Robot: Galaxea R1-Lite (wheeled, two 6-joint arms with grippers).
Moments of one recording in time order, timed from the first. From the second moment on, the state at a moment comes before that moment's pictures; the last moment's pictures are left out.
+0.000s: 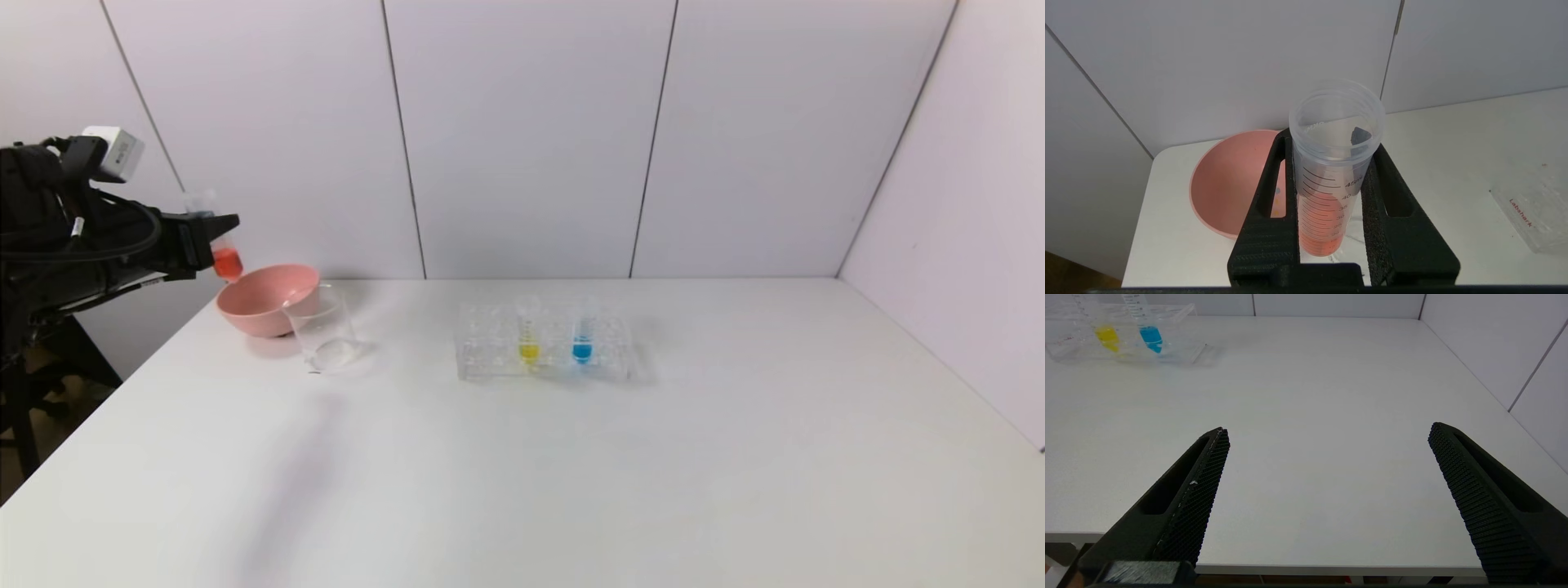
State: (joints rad) left arm 0.20 1.71 -1.00 -0.64 -0.38 0.07; right arm 0.00 0.00 0.00 0.01 0.00 0.00
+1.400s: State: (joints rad) left arm 0.22 1.74 -1.42 0.11 -0.38 0.78; right arm 0.00 0.00 0.00 0.01 0.00 0.00
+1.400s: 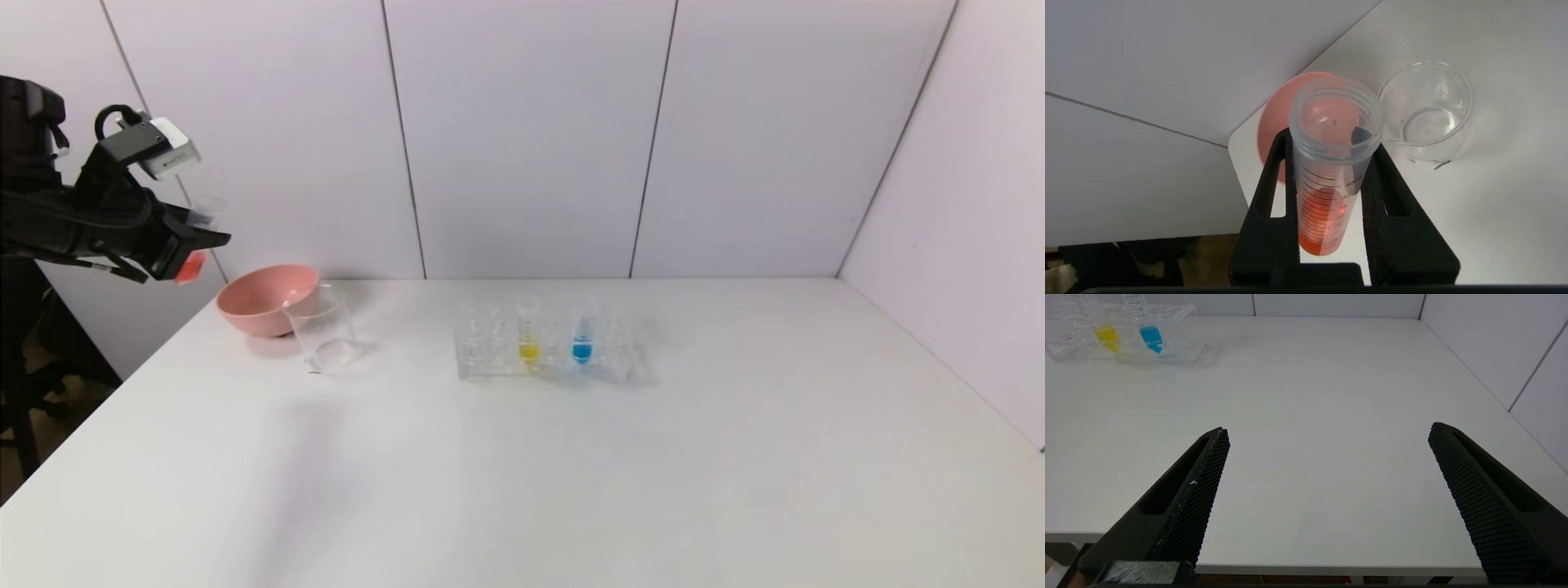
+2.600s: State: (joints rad) left arm 0.26 1.87 -1.77 0.53 -0.48 1.23; right arm 0.00 0.00 0.00 0.01 0.00 0.00
